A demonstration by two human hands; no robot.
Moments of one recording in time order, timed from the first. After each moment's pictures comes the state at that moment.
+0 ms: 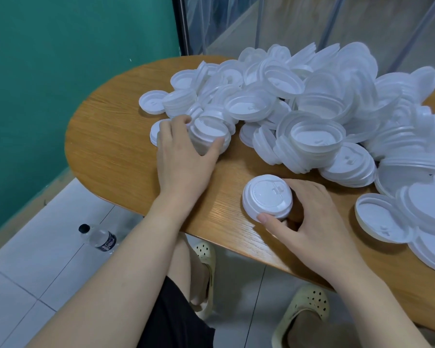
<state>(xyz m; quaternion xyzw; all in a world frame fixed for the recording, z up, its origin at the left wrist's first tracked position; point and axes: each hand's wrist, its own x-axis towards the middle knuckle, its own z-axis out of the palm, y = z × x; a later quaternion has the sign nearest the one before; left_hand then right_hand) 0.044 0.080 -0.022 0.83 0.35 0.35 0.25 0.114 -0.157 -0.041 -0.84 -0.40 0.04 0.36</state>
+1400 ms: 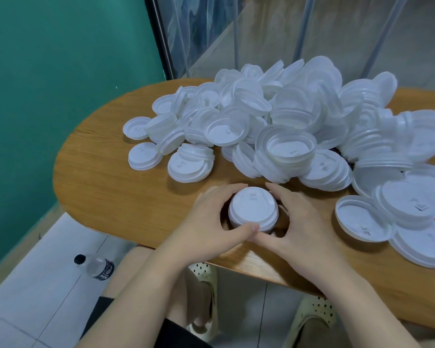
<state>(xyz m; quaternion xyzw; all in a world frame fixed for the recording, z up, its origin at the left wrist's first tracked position) 0.019 0.023 -0.026 0.91 0.11 0.08 0.40 0.114 -0.160 -0.037 -0.85 -0.35 0.09 0.39</state>
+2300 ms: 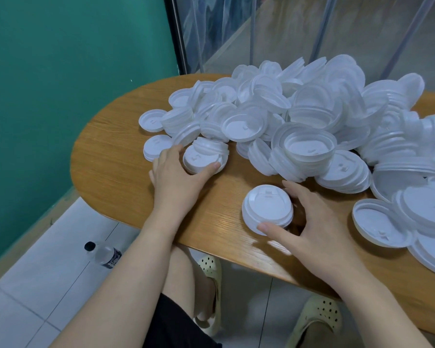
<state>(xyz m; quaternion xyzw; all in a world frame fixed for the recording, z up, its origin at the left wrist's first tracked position) 0.035 0.093 -0.032 0.83 0.38 0.27 0.31 0.112 -0.160 -0.031 -0.85 -0.35 0.11 0.39</state>
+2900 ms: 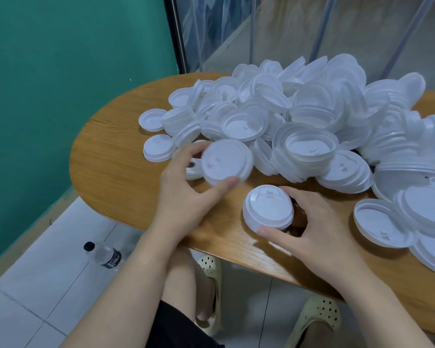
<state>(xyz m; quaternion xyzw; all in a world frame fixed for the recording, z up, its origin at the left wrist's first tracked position) 0.009 0.058 -0.008 0.82 0.19 0.34 0.43 0.114 -0.160 -0.031 -0.84 -0.37 0.09 0.40</state>
